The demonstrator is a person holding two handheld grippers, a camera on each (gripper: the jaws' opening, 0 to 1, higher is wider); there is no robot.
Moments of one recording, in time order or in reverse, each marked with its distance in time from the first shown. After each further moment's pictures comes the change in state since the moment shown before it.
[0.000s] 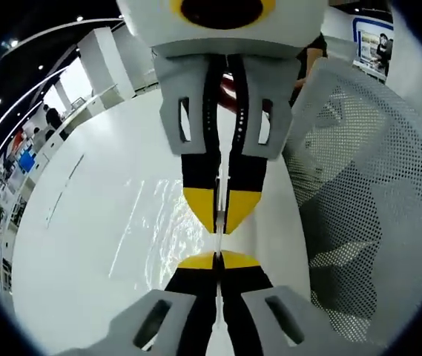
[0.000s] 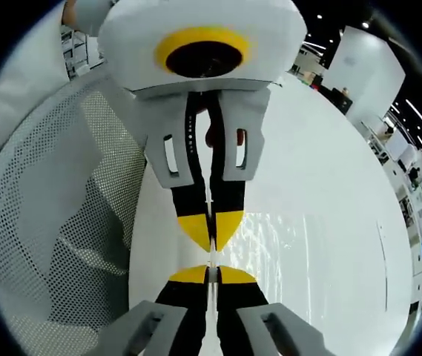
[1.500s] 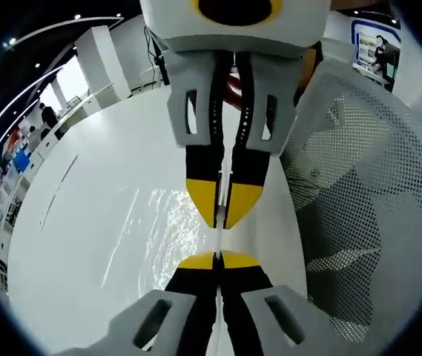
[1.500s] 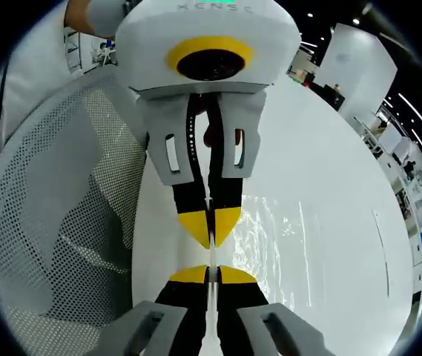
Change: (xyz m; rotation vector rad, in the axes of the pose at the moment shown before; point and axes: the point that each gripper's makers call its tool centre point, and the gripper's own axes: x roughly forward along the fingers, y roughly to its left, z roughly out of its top) left arm 0.015 -0.006 0.014 -0.010 0.004 -0.035; right arm -0.011 0.004 -0.018 0.029 -0.006 -0.023
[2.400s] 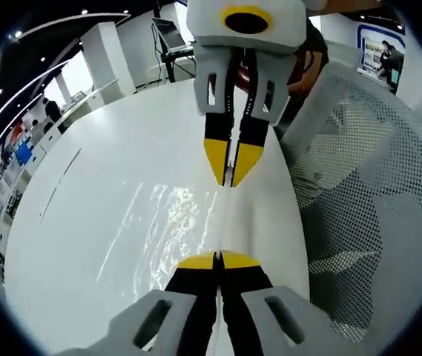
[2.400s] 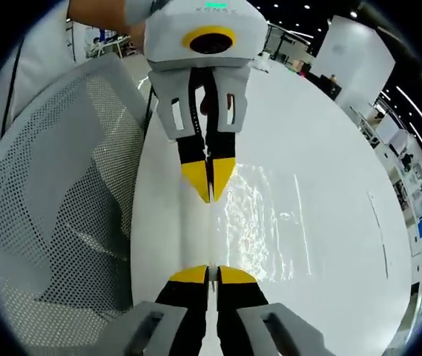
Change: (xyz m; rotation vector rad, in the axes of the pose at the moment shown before) left arm -0.002 0.004 -0.004 -0.027 -0.005 0.015; right arm -0.014 -0.002 -0.030 0.031 0.050 -0.020
